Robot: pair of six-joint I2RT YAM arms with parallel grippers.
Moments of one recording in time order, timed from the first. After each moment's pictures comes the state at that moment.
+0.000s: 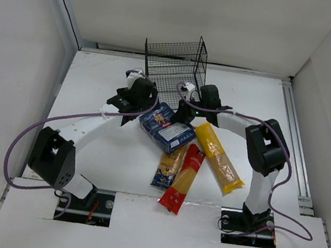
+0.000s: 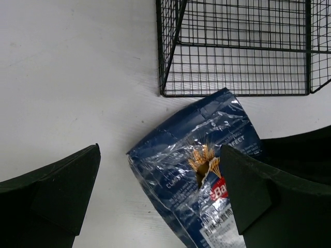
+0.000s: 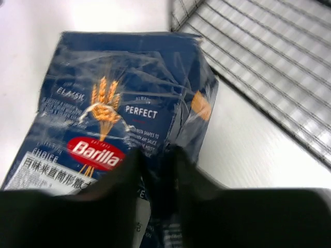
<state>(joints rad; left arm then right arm) -0.53 1.47 1.11 -0.39 -0.42 -0.66 0.47 1.98 1.27 0.02 -0.64 -0.07</state>
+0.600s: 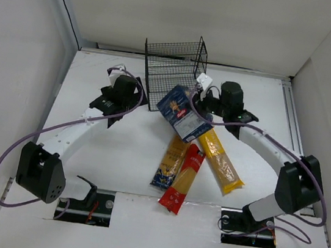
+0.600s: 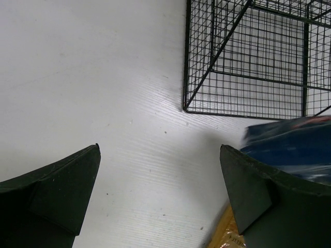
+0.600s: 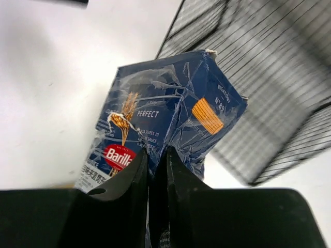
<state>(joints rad) -0.43 1.31 1.04 -0.39 -0.40 -0.66 0.49 1.54 1.10 0.07 -0.52 -0.28</state>
